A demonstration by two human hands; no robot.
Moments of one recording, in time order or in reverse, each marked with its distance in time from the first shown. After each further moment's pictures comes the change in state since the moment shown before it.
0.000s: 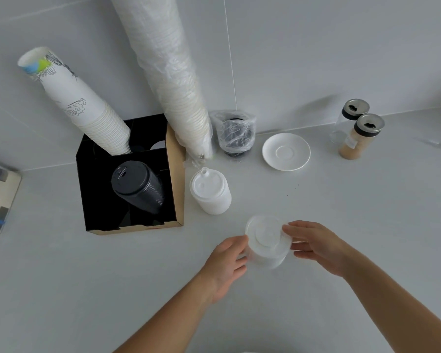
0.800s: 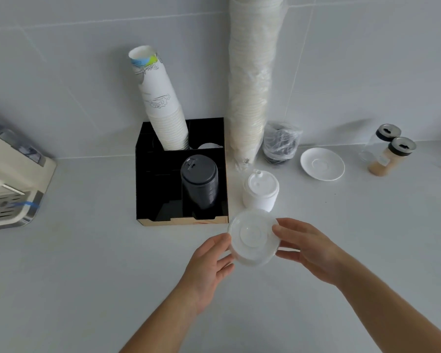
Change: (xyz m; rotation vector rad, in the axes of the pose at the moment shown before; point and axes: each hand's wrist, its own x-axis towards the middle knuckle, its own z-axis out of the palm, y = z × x) left_hand -0.091 0.009 -0.148 -0.164 0.022 0.223; right_hand -0.054 -0.052 0.171 0.008 -0.085 -0.179
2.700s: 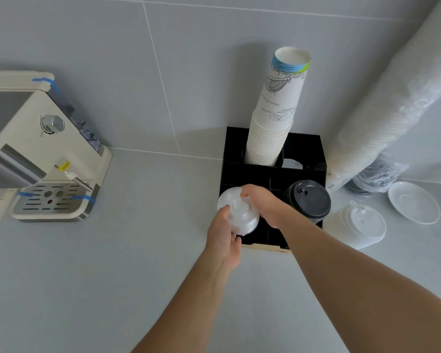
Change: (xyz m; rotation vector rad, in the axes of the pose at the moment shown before) left_hand 0.088 0.121 -0.158 -0.494 0.209 -0.090; right_hand 0.221 -0.099 0.253 -0.311 0.144 0.163
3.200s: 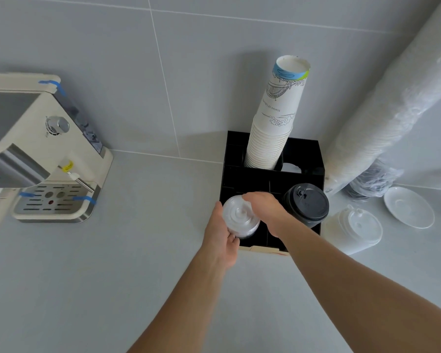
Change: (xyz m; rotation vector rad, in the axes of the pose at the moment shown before) left_hand -0.008 0.010 -0.001 0.005 -0.038 -0.020; right_hand -0.004 0.008 0.003 0.006 0.133 -0.034
